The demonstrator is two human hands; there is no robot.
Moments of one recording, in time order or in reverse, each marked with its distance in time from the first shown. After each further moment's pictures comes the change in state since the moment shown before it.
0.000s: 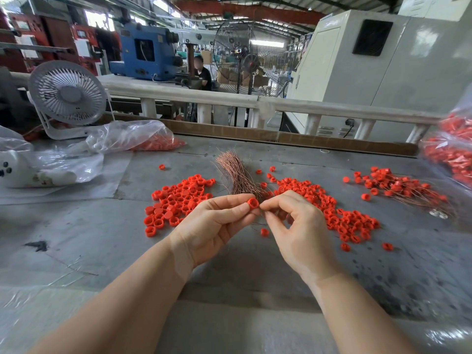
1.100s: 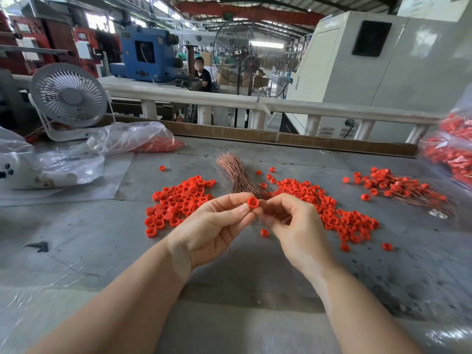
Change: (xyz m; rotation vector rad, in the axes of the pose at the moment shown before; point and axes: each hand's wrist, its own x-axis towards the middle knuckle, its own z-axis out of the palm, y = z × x) left_hand -0.003 0.002 -0.002 -0.088 -0.121 -0.020; right_hand 0.002 0.002 0.003 0.288 -0.132 0.364
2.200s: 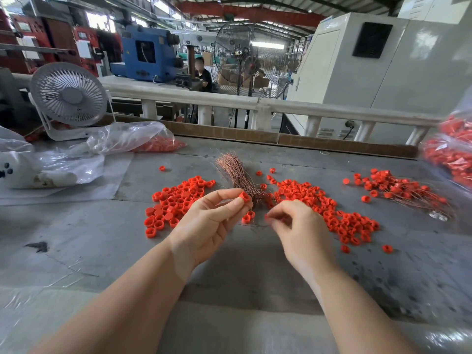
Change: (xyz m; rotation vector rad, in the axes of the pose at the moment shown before) left_hand 0.006 -0.002 -0.004 0.029 0.181 0.157; right_hand -0.001 0.004 -0.005 -0.490 0.040 -0.025
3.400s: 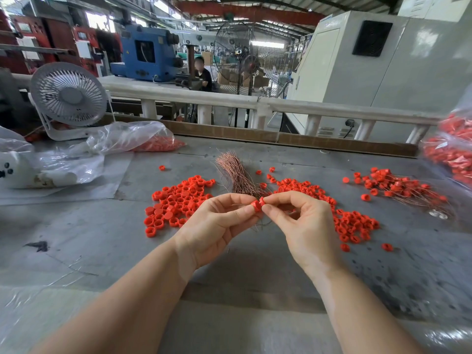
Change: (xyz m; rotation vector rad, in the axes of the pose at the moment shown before) left_hand -0.002 -0.005 0.002 0.108 -0.131 -0.048; right_hand 0.000 -0.015 -0.008 0.495 0.117 -0.025
